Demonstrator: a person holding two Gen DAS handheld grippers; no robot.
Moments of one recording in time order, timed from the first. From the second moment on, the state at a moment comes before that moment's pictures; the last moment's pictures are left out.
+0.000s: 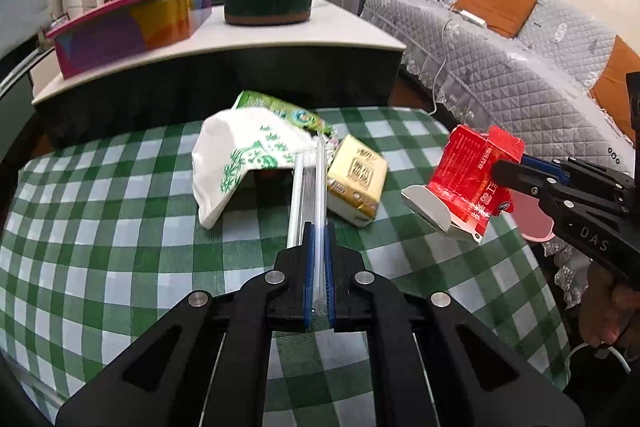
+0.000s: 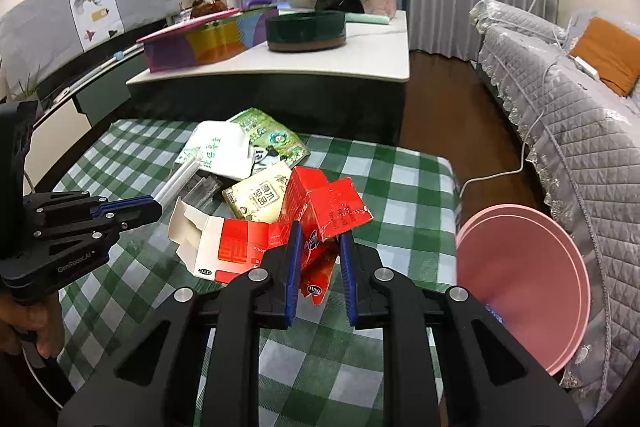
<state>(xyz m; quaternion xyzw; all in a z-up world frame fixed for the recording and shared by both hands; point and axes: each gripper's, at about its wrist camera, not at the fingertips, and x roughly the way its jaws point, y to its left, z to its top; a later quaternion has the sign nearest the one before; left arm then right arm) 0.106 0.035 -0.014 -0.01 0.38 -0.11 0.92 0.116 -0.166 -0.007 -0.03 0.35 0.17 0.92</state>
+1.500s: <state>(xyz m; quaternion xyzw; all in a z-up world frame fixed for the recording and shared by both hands) 0.079 -0.015 0.015 0.00 0.33 -0.15 0.93 0.102 -0.266 0.039 0.05 0.32 0.05 0.95</state>
